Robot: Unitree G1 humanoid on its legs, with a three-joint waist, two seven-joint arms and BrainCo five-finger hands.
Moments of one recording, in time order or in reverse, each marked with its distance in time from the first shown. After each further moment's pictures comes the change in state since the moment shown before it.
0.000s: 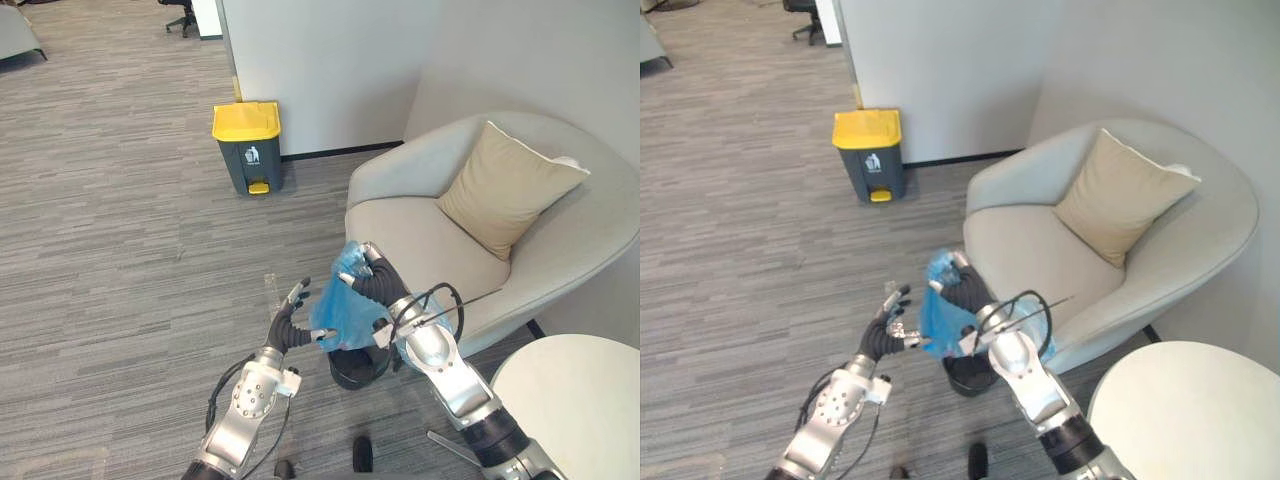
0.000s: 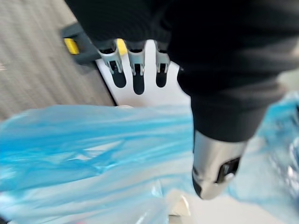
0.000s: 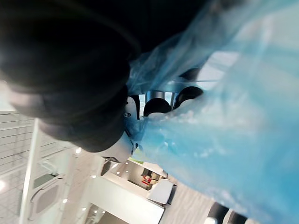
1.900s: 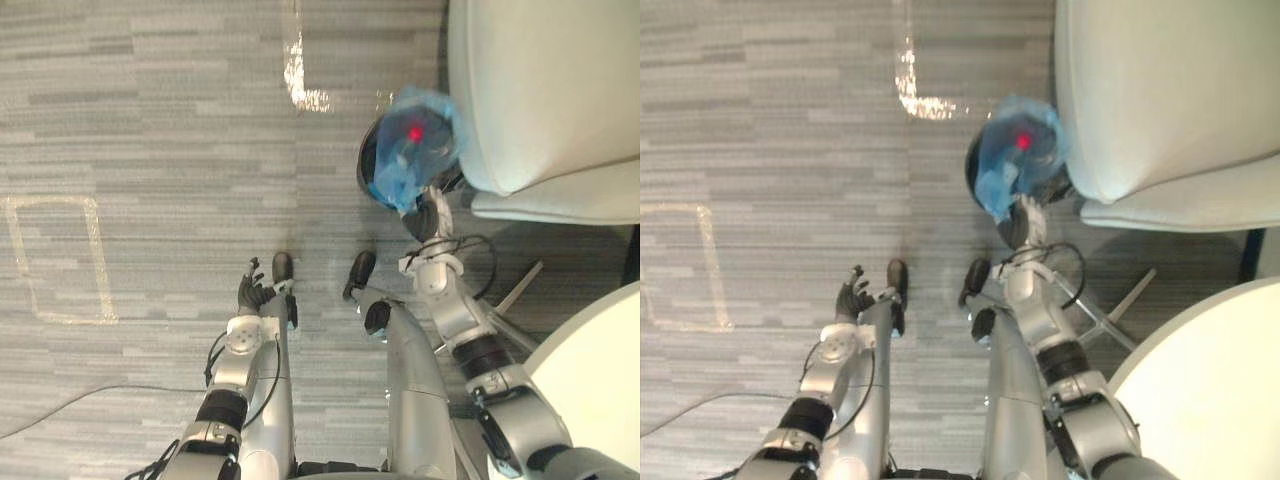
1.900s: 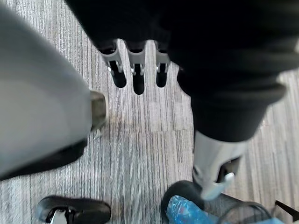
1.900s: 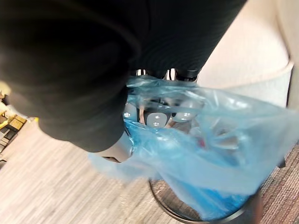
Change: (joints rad) left arm -0.234 -0.134 0.344 0.539 -0.174 0.078 0.086; right arm -0.175 0.082 -0.211 0.419 -0.327 0.171 -0.359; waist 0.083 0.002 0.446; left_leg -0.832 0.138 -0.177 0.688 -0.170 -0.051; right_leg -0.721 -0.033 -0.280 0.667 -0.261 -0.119
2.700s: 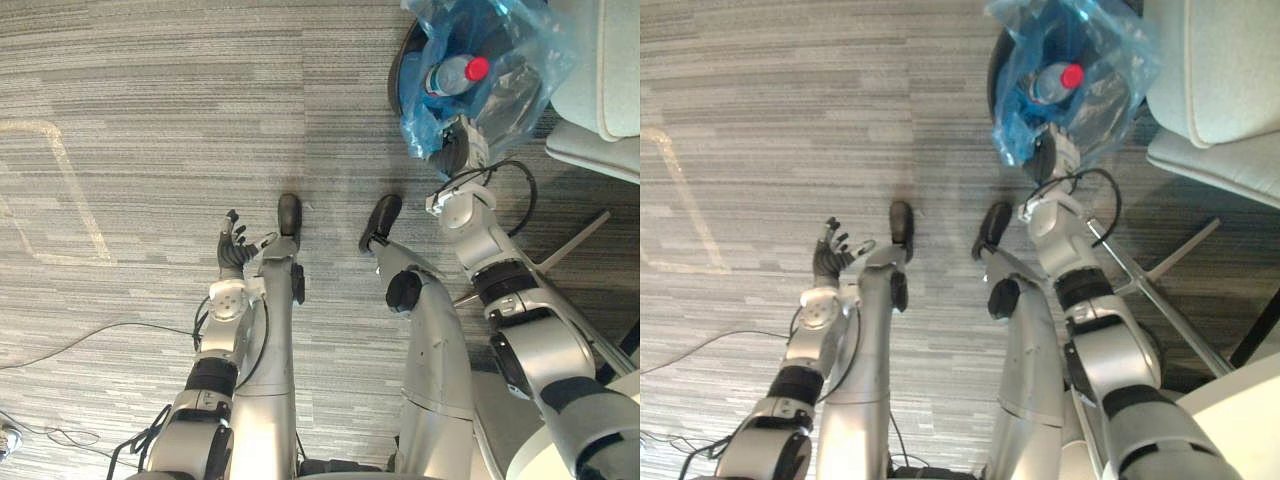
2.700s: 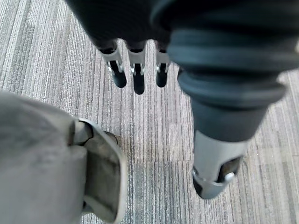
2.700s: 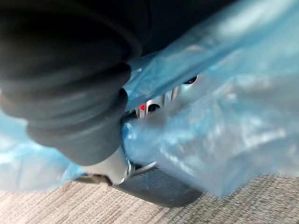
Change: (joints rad) left arm -0.208 0.057 0.075 -0.048 -0.117 -0.068 0.029; right arm -0.506 -0.185 -0.006 0.441 -0.002 -0.003 -0.027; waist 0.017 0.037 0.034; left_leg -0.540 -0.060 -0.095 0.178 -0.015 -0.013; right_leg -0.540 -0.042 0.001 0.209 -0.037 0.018
